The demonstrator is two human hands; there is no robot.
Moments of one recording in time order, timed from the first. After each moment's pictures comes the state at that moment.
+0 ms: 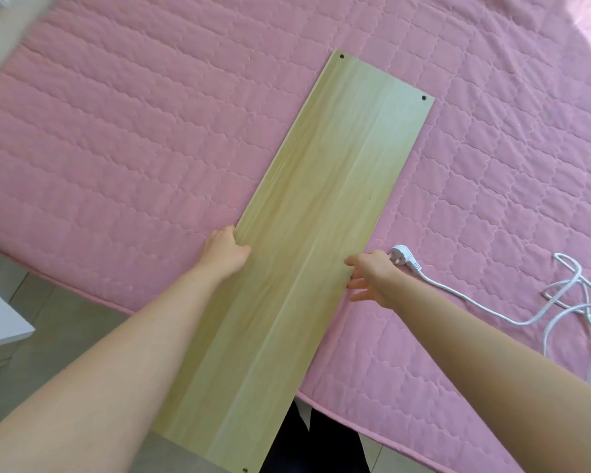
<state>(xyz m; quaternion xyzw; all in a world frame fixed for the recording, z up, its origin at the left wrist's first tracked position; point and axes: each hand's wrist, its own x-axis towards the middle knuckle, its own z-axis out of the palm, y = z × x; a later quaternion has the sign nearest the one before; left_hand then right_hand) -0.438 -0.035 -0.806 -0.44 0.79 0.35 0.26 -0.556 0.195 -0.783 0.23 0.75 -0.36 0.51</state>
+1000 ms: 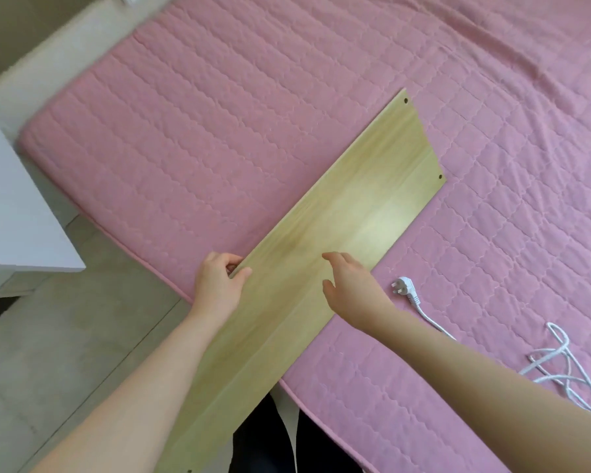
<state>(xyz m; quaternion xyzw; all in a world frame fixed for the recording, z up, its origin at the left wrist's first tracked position) -0.359 0.009 -0.736 -0.53 0.75 0.39 0.03 -0.521 0.161 -0.693 -0.37 0.83 -0.10 0.40</state>
